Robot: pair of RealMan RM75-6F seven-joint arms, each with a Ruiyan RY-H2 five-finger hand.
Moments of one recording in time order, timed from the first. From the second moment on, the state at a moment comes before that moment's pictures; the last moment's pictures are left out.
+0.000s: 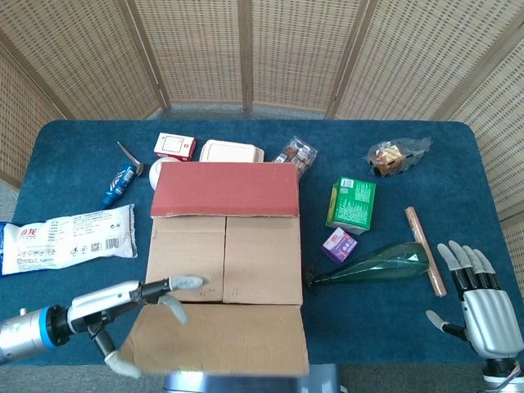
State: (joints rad) left arm -0.80 -0.69 0.24 -1.89 2.23 1.40 -1.71; right arm -0.01 -1.00 0.01 -1.90 -1.66 1.58 -0.11
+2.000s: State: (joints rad) left arm -0.94 -0.65 -0.10 -1.99 1.22 0.67 -0.59; right arm -0.01 -1.00 0.02 -1.89 -1.64 1.57 -0.10
